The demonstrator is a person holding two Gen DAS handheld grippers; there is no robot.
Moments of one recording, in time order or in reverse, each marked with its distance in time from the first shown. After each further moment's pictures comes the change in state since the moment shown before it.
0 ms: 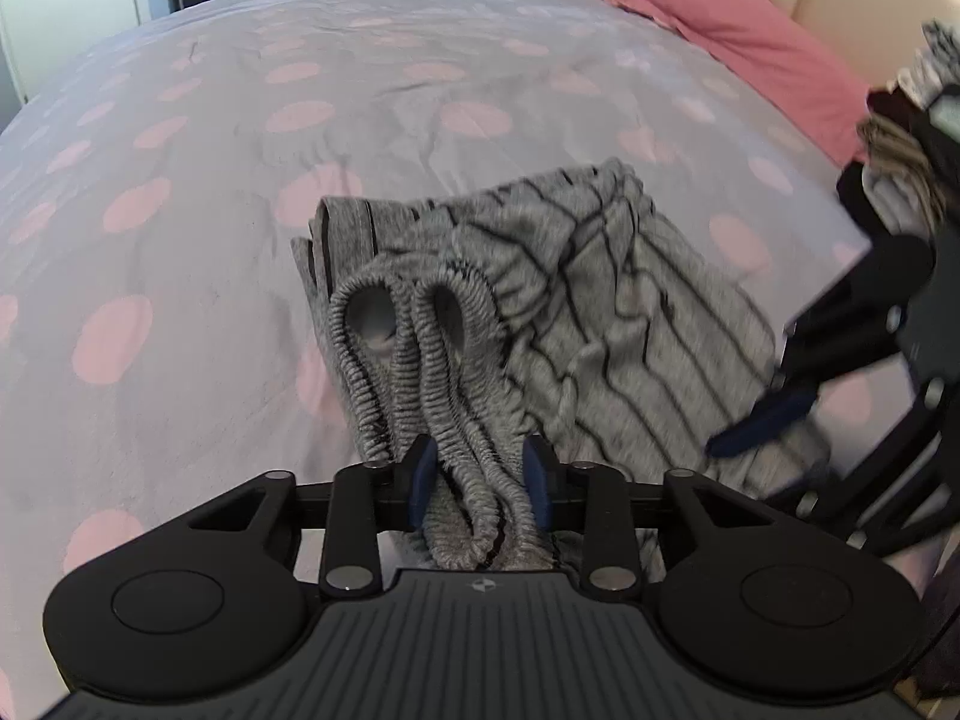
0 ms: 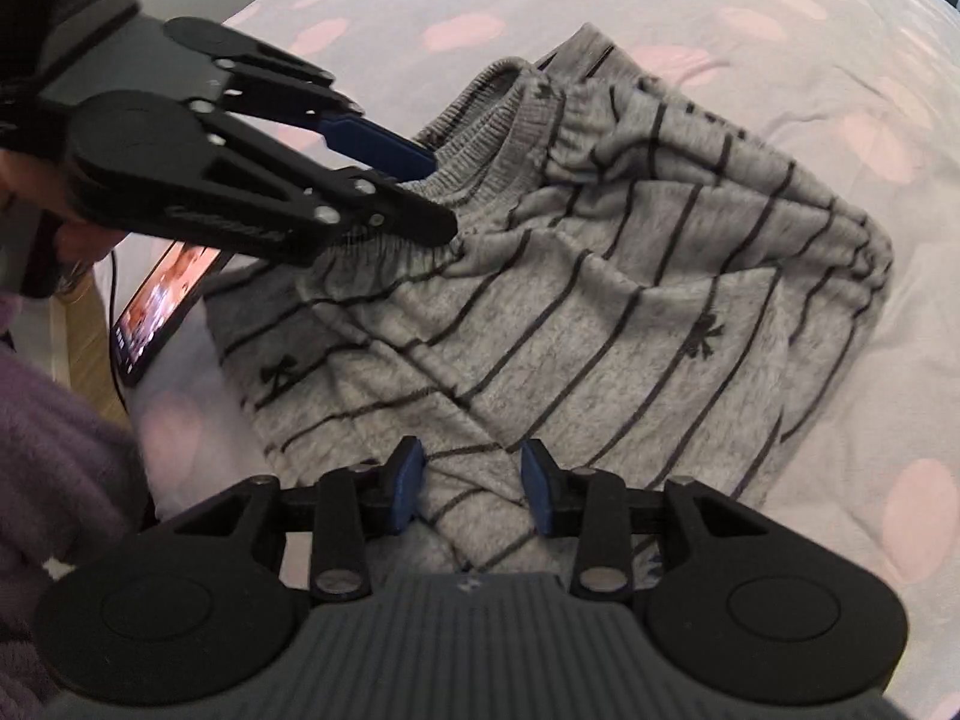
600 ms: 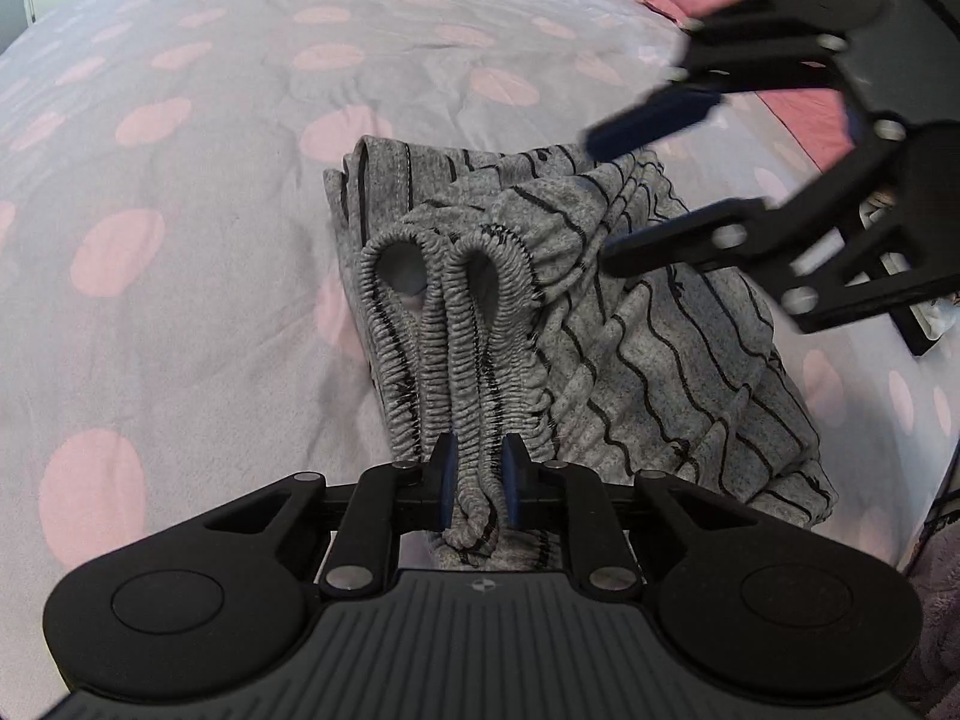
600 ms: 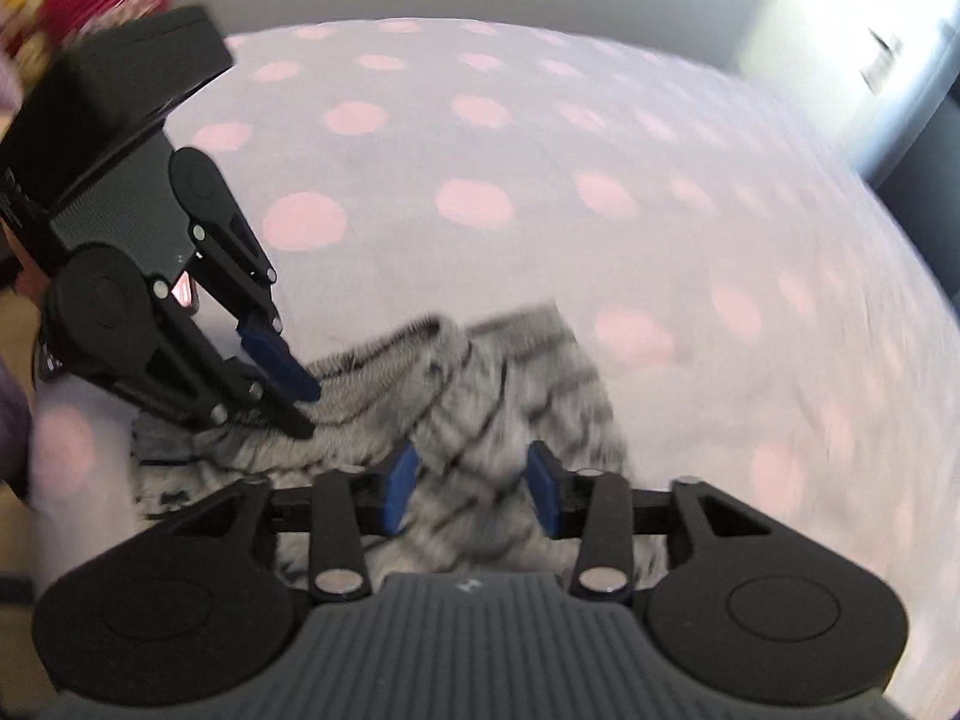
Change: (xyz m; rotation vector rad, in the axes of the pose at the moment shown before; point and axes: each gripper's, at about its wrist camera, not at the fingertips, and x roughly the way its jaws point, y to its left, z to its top) left arm -0.006 0.029 -0.011 -0.132 0.061 -0.092; right arm -0.014 0.007 0.099 -0.526 -0.137 -0.207
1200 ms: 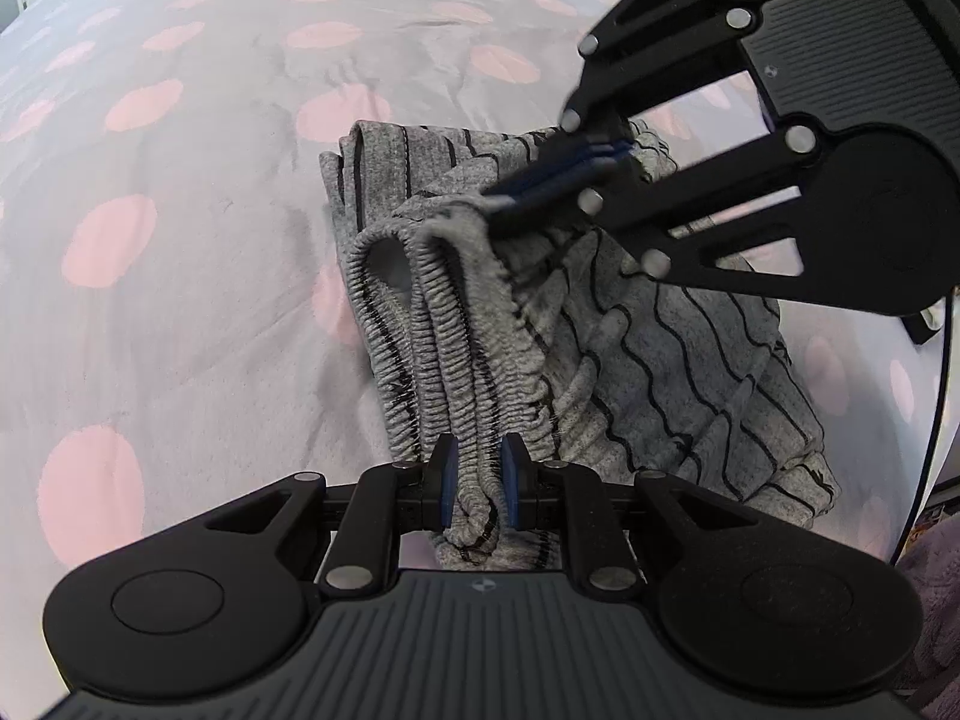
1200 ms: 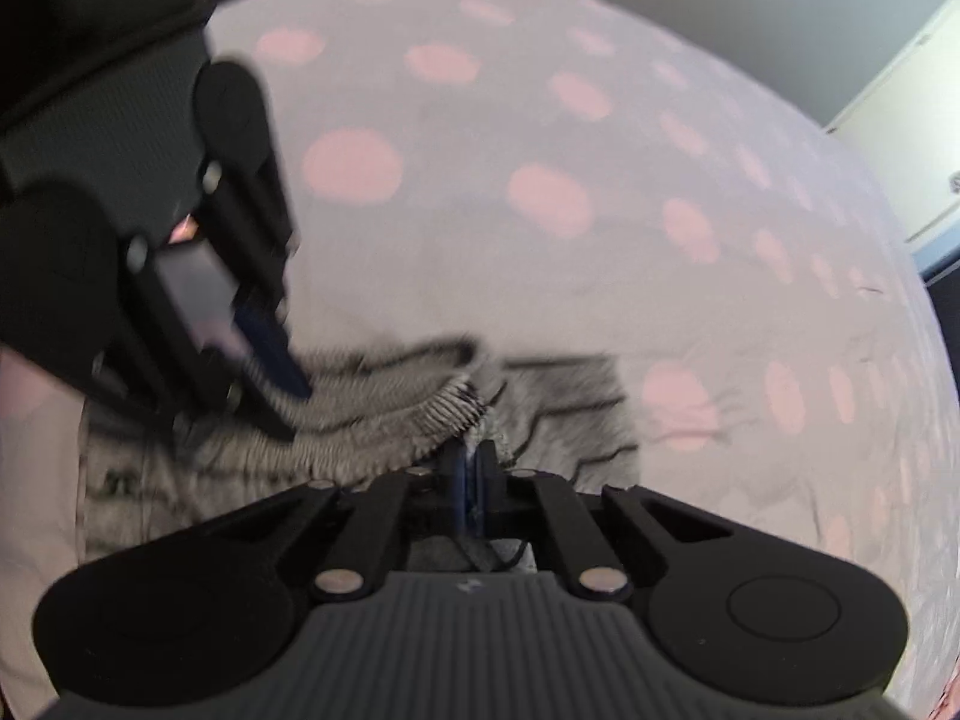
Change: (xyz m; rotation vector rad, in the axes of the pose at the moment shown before) left arm -0.001 0.001 0.008 -0.002 0.046 -0.004; right arm 0.032 0.015 0.028 -0.191 0.031 -0.021
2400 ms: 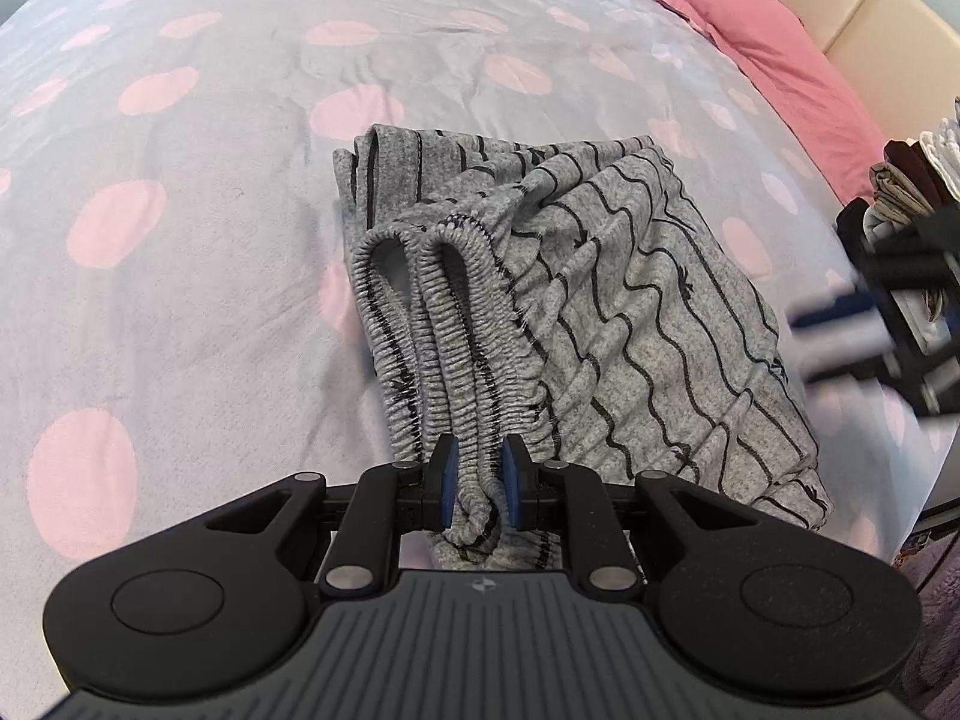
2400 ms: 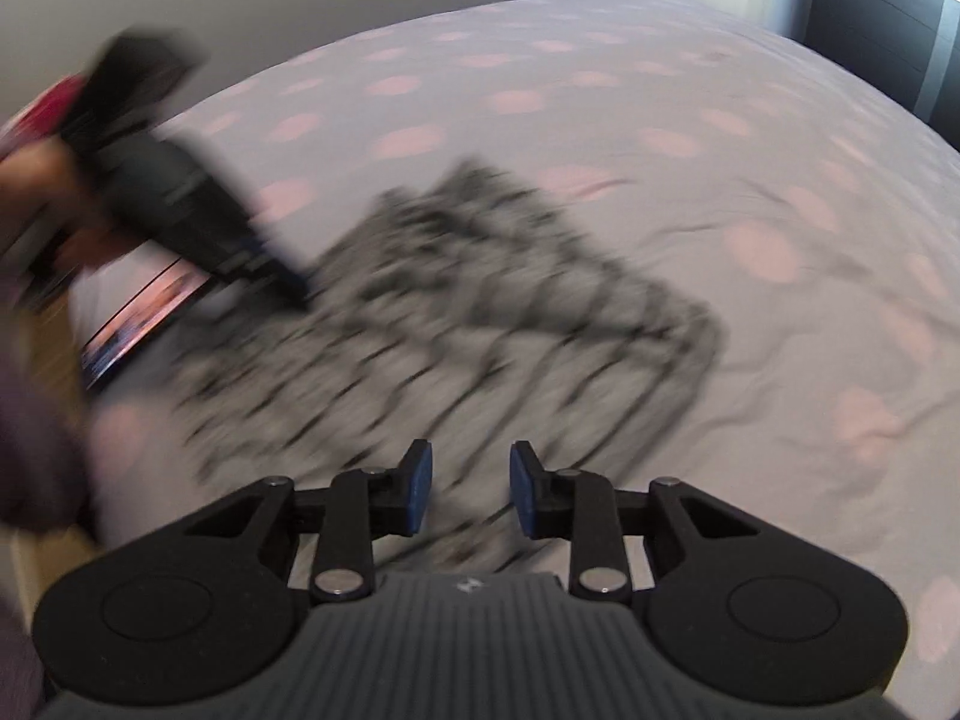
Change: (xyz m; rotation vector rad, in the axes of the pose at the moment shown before) left arm -0.001 0.009 0.000 -0.041 -0.023 -0.015; right arm -0.080 0.020 -0.156 0.575 -0.092 0.136
